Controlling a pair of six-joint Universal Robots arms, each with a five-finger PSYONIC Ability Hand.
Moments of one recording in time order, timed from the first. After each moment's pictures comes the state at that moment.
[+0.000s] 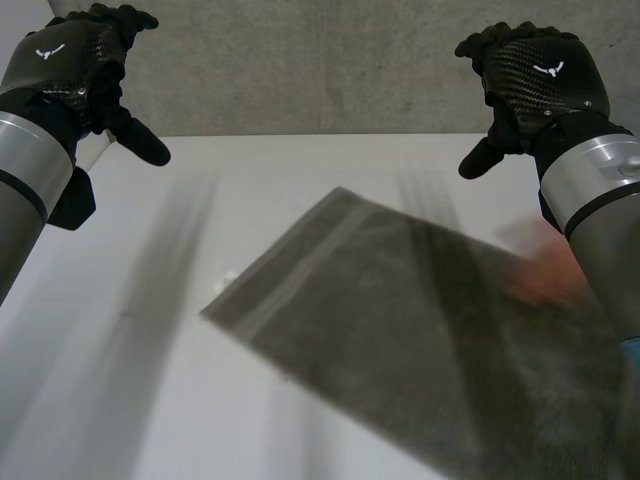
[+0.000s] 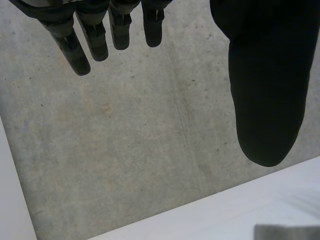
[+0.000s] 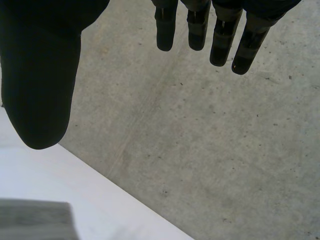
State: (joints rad) left arm 4.32 -1.59 -1.41 3.12 -1.65 3.10; right arm 2.01 -1.48 1.47 -0.14 1.58 2.97; left_hand 0.17 0.17 0.17 0.17 0.03; right_hand 0.21 0.22 0.21 0.23 0.04
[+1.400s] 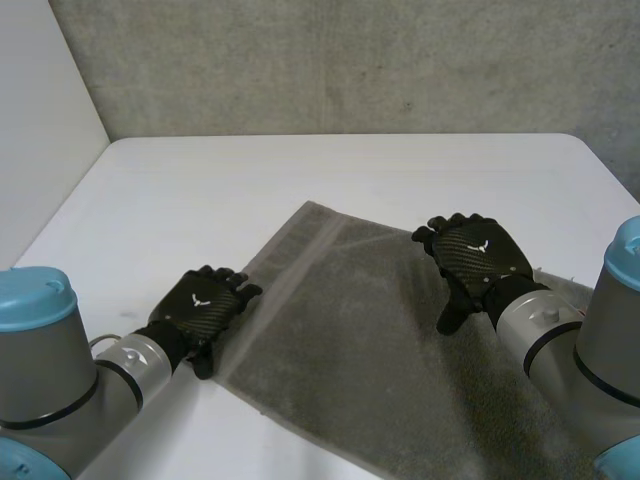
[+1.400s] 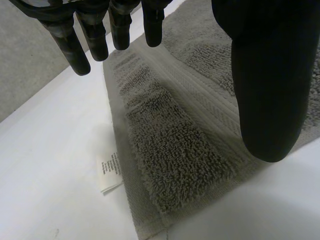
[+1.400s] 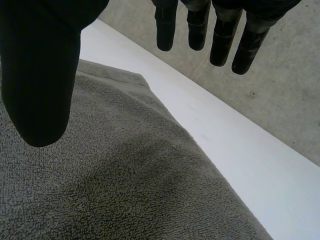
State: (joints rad) left arm 4.39 -1.90 -1.95 3.43 -1.28 3.65; right arm 2.00 -1.36 1.79 -0.17 1.46 2.86; left_hand 0.18 0.17 0.17 0.17 0.03; right_hand 0.21 0.22 0.21 0.23 0.04
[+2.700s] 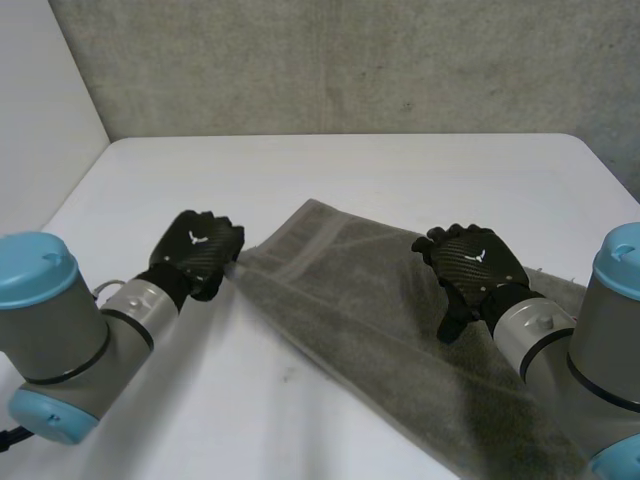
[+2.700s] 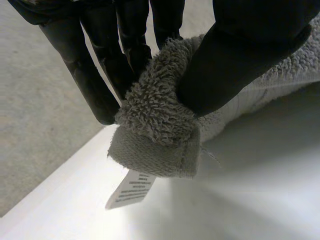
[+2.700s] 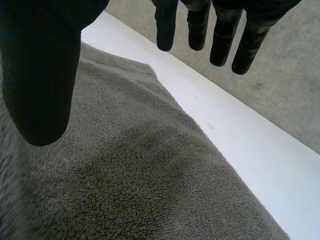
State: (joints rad) left arm 4.38 -1.92 -1.82 3.59 -1.29 3.53; right arm 2.00 -1.33 1.80 -0.17 1.46 2.85; left_hand 1.15 1.21 1.21 1.21 1.01; right_hand 0.21 0.22 0.21 0.23 0.04
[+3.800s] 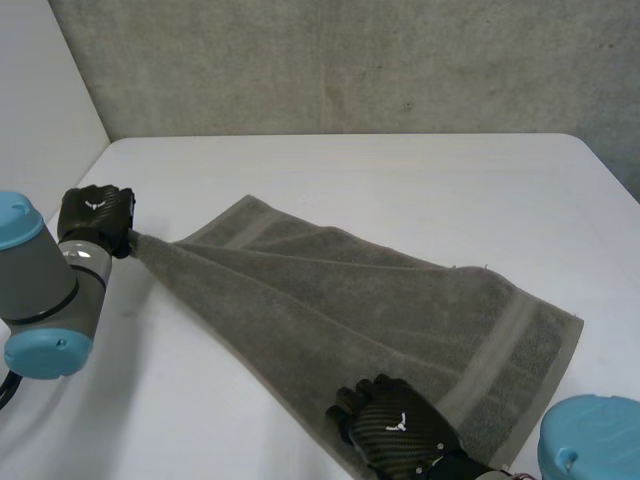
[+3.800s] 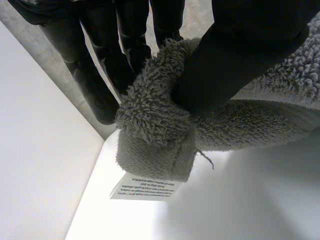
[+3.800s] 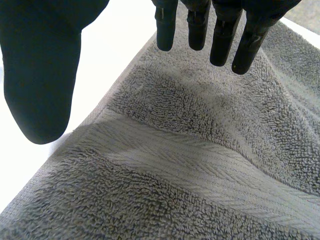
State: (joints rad) left arm 4.54 -2.05 -1.63 3.57 -1.64 3.48; right arm 2.27 -1.39 2.11 -0.16 1.36 2.82; left_hand 1.15 1.22 1.21 1.22 1.02; right_hand 0.21 0.22 0.21 0.23 0.04
